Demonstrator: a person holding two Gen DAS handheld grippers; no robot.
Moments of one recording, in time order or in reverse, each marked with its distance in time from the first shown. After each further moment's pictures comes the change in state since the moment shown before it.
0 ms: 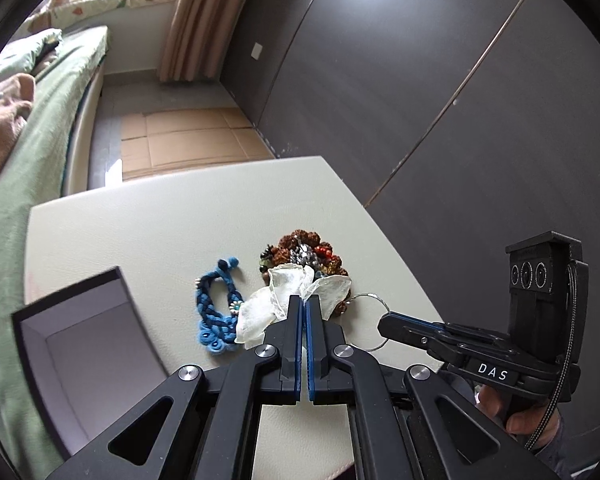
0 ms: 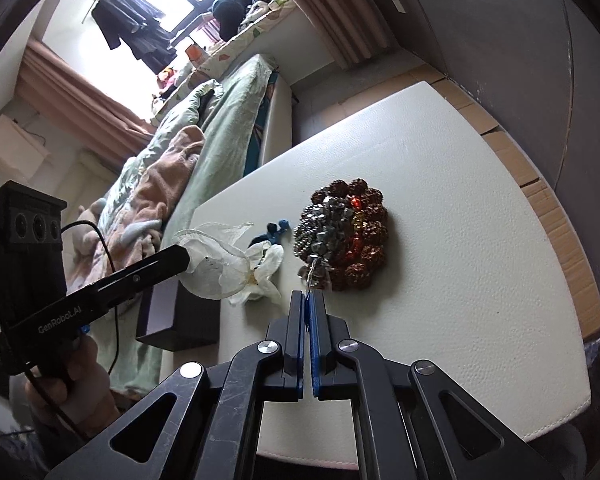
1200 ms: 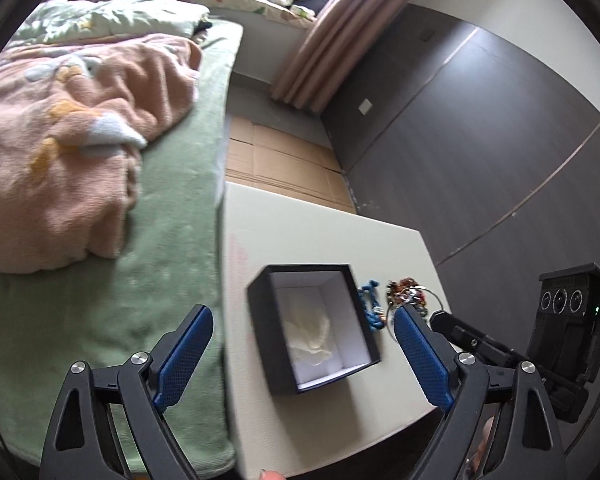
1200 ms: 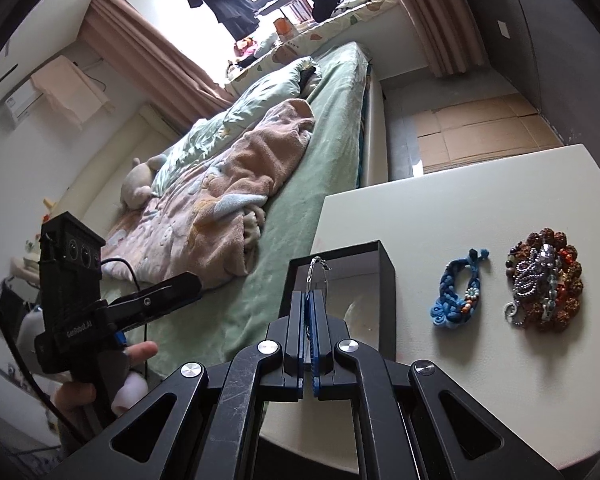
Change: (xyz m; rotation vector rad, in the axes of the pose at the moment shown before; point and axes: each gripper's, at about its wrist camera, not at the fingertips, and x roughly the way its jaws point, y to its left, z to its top) left arm -0.133 0.140 -0.039 -0.351 -0.161 0.137; right arm 0.043 0.161 0.002 -0.204 0.051 0.153
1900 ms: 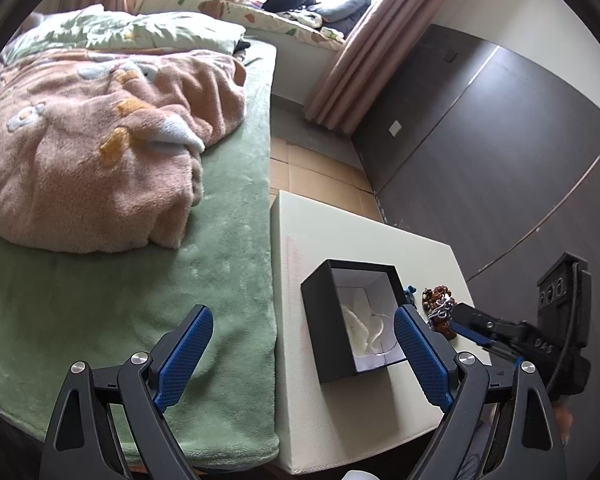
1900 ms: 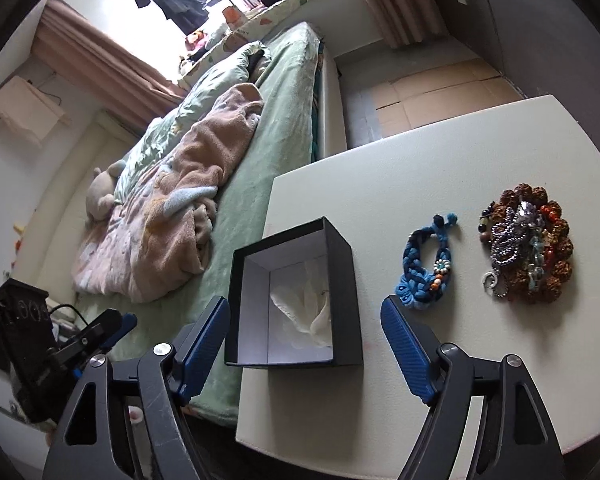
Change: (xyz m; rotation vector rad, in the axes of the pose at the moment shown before) left arm -0.020 0.019 -0.023 -0.014 -0.081 0.093; right arm 0.014 -0.035 -0.006 0.138 0.052 -0.109
